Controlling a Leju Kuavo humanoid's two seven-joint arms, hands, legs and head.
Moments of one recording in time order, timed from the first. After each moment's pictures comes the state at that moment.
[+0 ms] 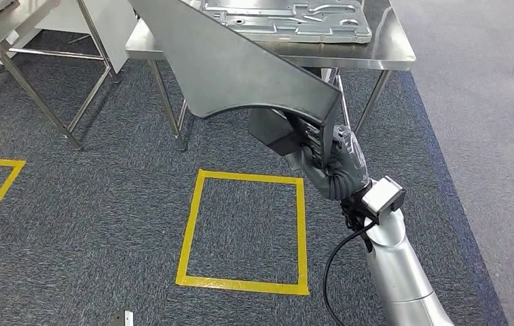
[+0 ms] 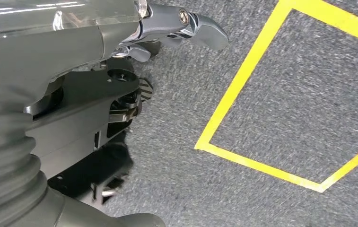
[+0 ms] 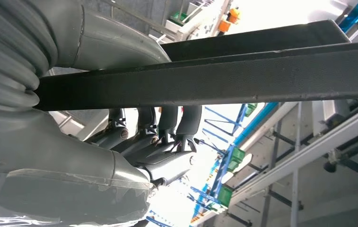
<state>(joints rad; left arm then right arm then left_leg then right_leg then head) -0.15 -0.20 0.85 -0.22 -0.28 -0.09 -0.40 -0.45 -0.05 0.25 -1.55 0.19 0.14 -0.54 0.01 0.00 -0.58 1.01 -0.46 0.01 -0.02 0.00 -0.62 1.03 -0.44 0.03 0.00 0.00</state>
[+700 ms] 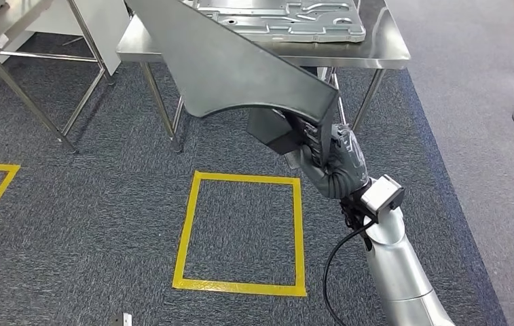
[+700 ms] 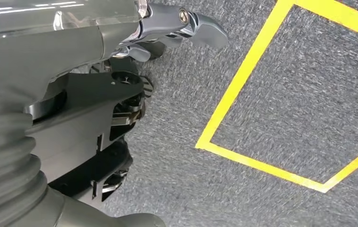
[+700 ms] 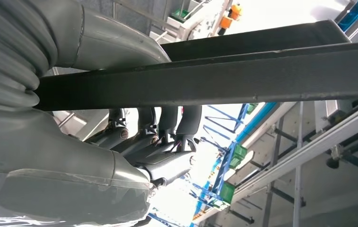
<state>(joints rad) -0.15 -0.20 0.85 -0.22 -0.28 -0.09 -0.40 -0.45 -0.05 0.25 -1.55 0.19 0.15 -0.54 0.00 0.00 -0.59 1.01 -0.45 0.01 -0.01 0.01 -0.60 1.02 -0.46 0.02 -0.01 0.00</state>
